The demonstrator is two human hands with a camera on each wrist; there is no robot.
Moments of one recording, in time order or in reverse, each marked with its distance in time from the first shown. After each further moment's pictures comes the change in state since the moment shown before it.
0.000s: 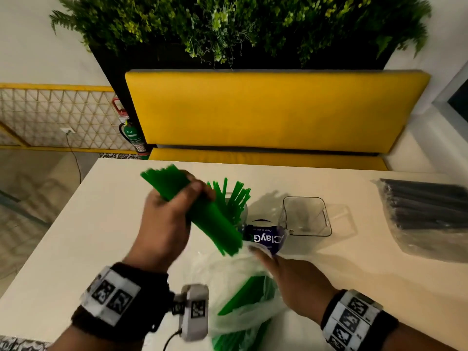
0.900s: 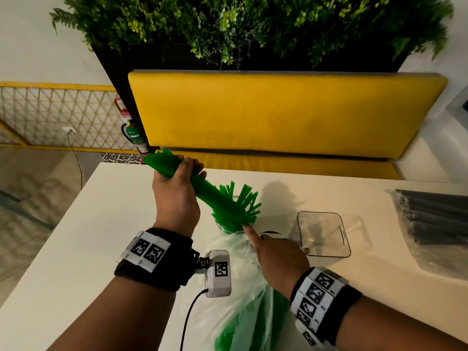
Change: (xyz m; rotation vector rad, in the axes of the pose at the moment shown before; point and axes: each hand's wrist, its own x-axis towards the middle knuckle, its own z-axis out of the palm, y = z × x) left_hand 0.105 -0.028 -0.011 -0.136 0.459 0.014; right_hand 0.089 -0.022 -0.035 -0.104 0.150 0.106
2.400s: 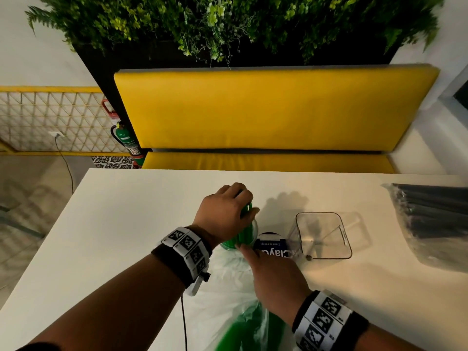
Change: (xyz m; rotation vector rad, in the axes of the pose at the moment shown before) left_hand 0.001 -0.080 0.000 1.489 -0.861 0.907; right_hand -0.017 -0.016 0.007 0.132 -0.002 -0.028
